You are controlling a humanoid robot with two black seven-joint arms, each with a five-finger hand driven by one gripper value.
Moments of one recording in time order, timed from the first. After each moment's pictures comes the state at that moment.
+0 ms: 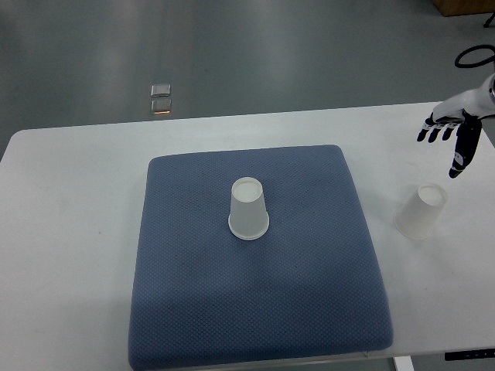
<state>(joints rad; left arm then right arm) -0.03 0.00 -0.01 -0.19 0.12 -0.06 0.14 2.04 -0.56 -1.21 1.39 -0.39 0.26 -0.08</state>
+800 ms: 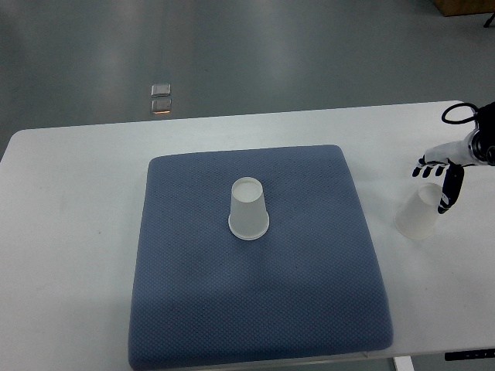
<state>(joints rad) -0.03 0.00 -0.01 -0.18 0.12 -0.06 0.14 1.78 -0.50 -1.19 1.33 -0.40 0.04 -0.07</state>
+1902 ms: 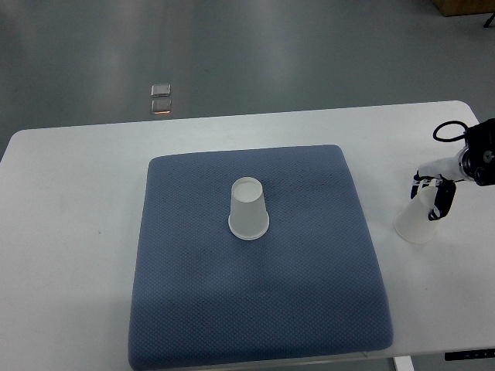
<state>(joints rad) -0.02 0.00 -0.01 -0.18 0.12 -0.06 0.14 1.73 -0.47 -1.20 1.33 -0.40 -0.01 -0.07</state>
